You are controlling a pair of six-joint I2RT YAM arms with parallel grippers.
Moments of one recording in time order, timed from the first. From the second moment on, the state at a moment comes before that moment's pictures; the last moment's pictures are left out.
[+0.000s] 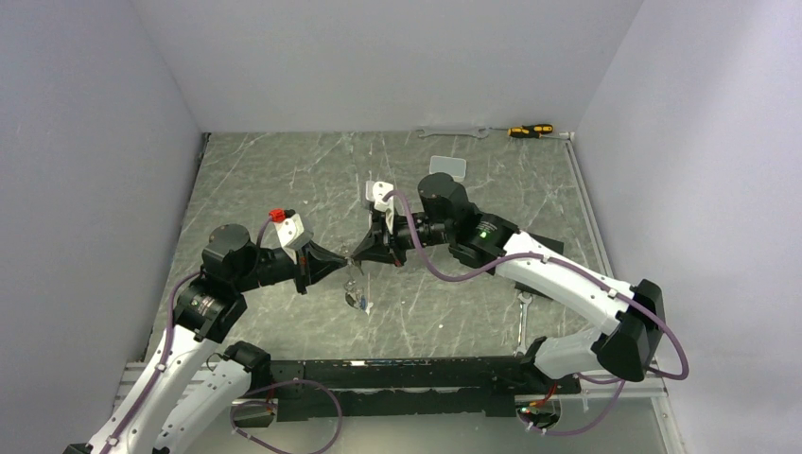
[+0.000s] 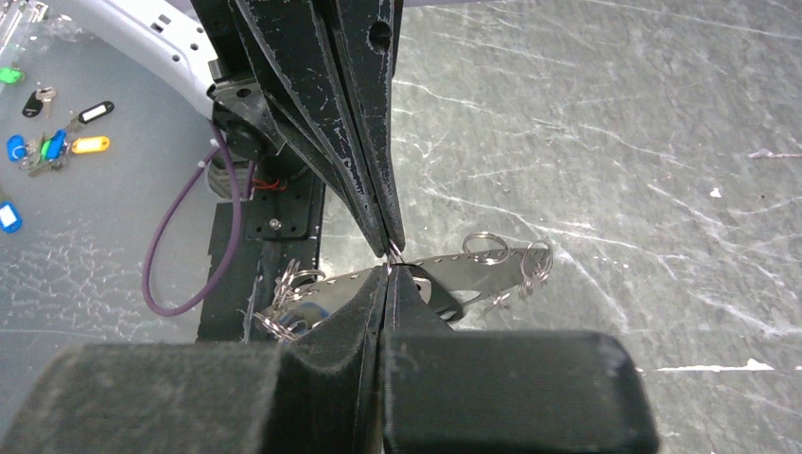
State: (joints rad) left arm -0.43 0.62 0.74 -0.31 0.74 0.00; right arm 0.90 1.35 1.22 -0.20 -0.67 -0.13
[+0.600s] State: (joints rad) left arm -0.43 0.62 0.74 -0.31 0.74 0.01; right arm 0.90 1.37 1.22 -0.24 -0.72 -0.13
